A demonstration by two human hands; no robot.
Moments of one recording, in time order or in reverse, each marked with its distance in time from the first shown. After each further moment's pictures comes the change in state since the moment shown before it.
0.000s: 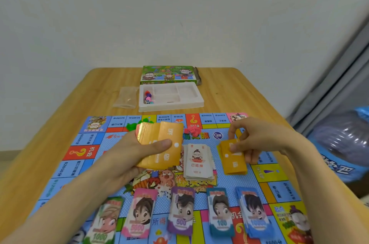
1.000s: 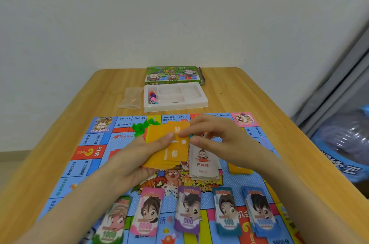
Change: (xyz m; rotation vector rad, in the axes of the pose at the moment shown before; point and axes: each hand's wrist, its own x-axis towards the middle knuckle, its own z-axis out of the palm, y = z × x) left_hand 0.002 -0.003 0.004 -0.210 -0.050 -0.056; right_hand 0.006 -0.034 0.059 0.042 0.243 -0.814
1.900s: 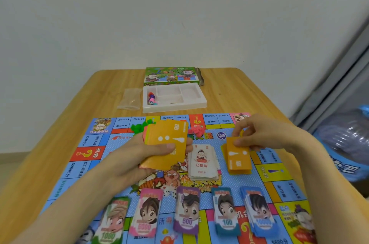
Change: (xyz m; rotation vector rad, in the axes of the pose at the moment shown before) left_hand -0.006 0.008 -0.002 0.066 -0.107 -0.012; right_hand -0.016 0.024 -0.068 -0.193 -0.212 0.724
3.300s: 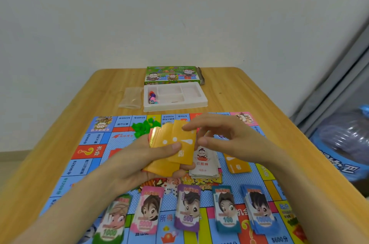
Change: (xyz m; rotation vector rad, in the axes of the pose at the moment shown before) left_hand -0.003 -0.005 0.004 0.049 -0.071 -0.029; right_hand -0.003 -0.039 0.047 0.245 0.129 -0.738
